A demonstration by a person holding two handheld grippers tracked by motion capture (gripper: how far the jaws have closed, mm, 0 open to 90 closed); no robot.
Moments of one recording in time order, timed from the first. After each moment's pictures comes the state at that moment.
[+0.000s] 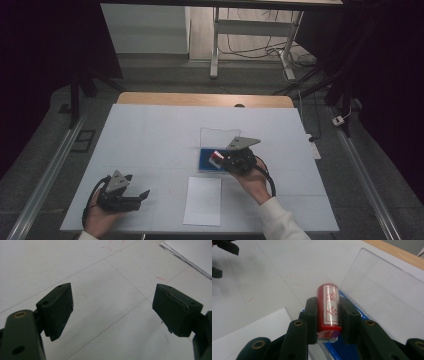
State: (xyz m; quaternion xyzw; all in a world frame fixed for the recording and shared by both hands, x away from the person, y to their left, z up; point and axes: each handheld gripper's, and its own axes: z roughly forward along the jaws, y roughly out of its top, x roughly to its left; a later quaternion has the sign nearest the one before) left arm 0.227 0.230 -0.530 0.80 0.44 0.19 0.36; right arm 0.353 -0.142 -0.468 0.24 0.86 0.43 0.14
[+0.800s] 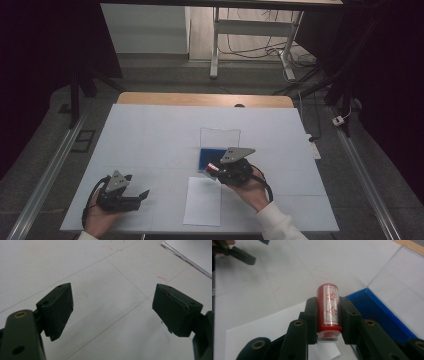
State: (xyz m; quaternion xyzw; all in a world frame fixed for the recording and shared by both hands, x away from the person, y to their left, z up) left arm 0.227 0.231 -0.531 0.80 0.44 0.19 0.36; right arm 0.323 -0.132 -0.468 0.18 0.88 0.42 0.11
